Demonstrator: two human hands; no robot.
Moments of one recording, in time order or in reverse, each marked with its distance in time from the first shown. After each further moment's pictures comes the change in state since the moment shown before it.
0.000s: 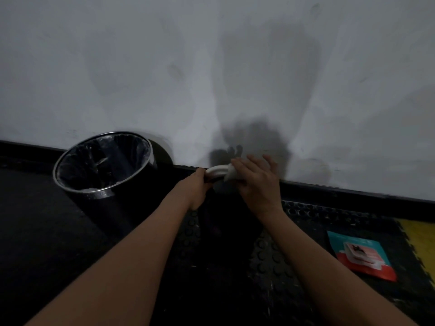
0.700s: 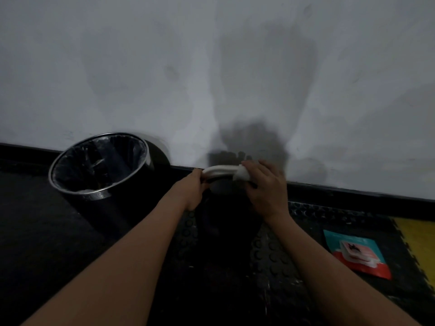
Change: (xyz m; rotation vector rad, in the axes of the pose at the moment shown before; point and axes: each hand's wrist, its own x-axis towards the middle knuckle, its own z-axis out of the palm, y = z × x) left_hand -0.002 0.003 0.000 0.001 -0.008 -0.020; right_hand -0.017 0.018 -0.008 0.147 -0.019 0.192
